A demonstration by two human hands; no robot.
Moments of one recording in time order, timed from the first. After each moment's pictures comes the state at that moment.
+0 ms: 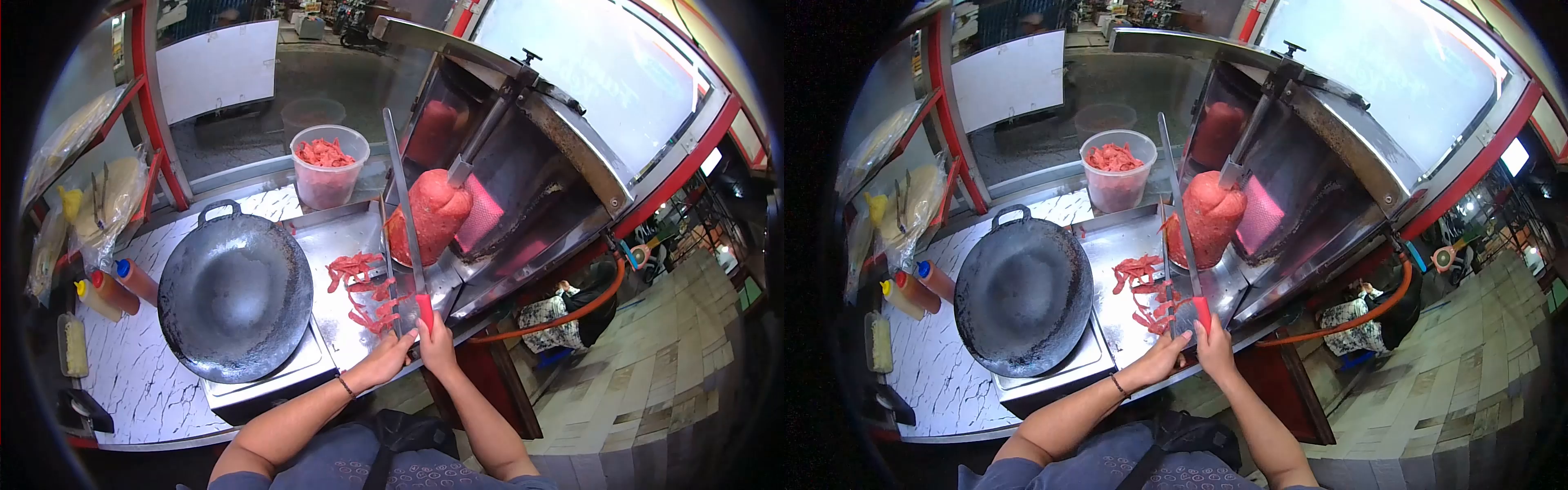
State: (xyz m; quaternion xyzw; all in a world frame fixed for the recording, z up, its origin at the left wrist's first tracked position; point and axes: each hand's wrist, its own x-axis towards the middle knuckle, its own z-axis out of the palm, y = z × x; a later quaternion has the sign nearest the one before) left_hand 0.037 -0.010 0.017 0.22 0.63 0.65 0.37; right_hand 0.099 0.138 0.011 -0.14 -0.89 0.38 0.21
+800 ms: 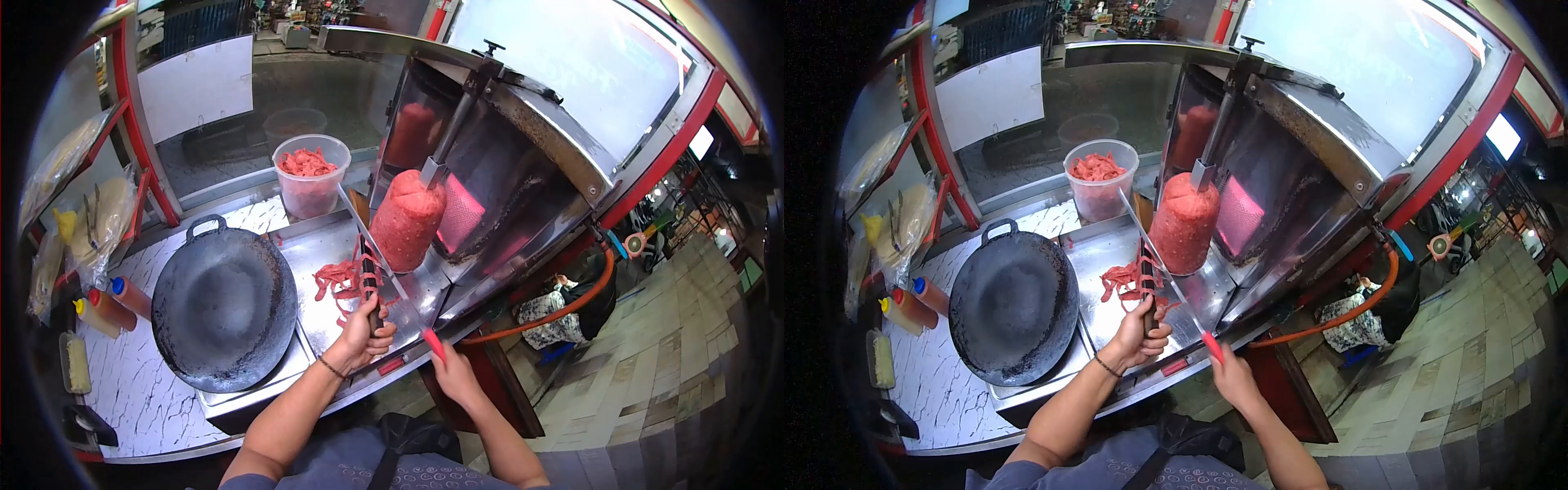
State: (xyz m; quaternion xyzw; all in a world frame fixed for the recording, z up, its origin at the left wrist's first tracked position) left_hand -0.012 -0.008 0.038 0.03 0.29 0.77 0.56; right_hand 0.163 0.166 0.033 -0.16 -0.93 0.30 0.10
